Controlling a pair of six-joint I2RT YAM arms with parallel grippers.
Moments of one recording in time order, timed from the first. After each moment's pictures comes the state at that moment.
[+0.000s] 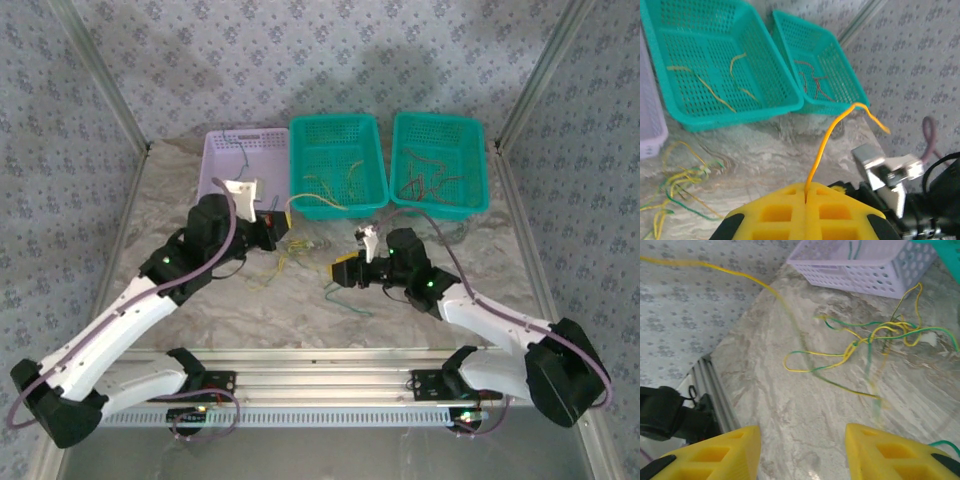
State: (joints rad) left arm -0.72 1.00 1.08 -0.43 0.05 -0.60; right arm 0.65 1.15 0.57 0.15 -0.47 0.44
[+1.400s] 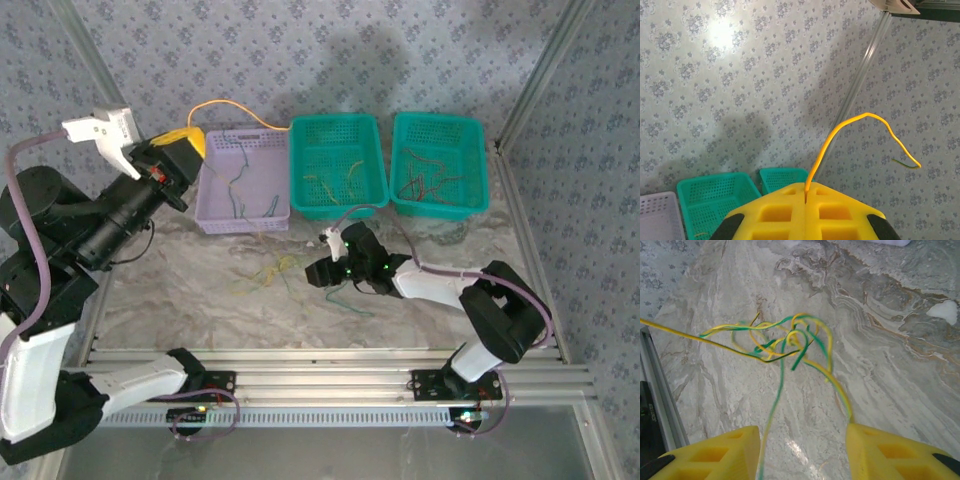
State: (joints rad) left arm -0.72 1.04 1.89 -0.71 -0.09 -0.36; right arm 0.76 1.55 0.76 0.14 -0.37 0.38
